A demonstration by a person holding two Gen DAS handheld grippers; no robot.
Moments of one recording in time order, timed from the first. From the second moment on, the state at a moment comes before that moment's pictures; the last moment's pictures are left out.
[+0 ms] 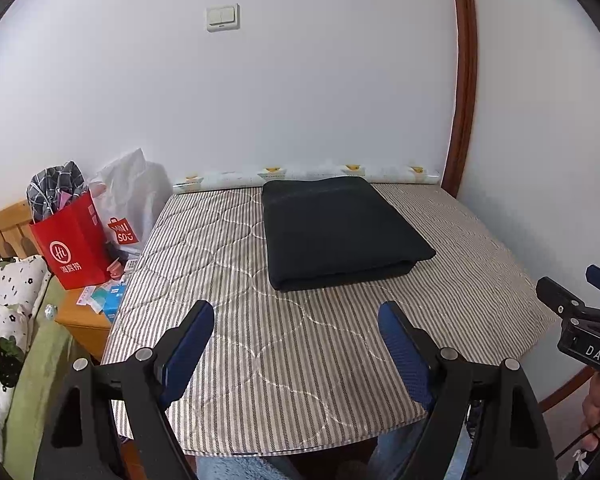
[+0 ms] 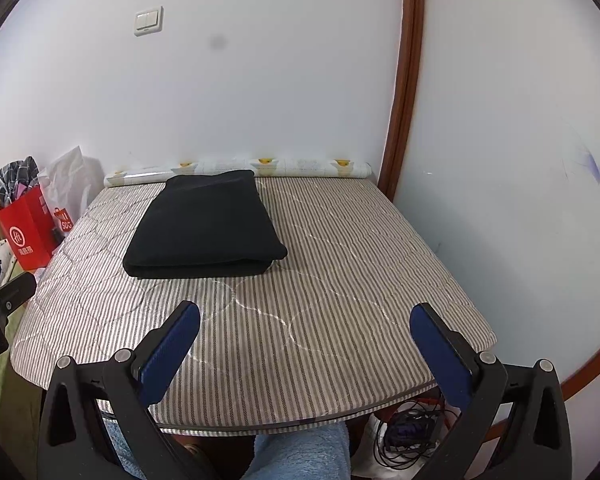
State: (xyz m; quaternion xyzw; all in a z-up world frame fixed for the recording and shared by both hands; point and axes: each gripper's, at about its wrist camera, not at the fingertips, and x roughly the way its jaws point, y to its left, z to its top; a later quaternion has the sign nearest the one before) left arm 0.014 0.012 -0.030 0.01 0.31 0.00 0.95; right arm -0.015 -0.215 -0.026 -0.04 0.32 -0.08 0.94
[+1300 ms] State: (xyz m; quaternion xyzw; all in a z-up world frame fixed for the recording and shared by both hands) left arm 0.013 0.018 -0.030 0.00 0.31 0.00 0.95; right arm -0.017 -0.208 -0.025 -0.04 0.32 -0.08 0.94
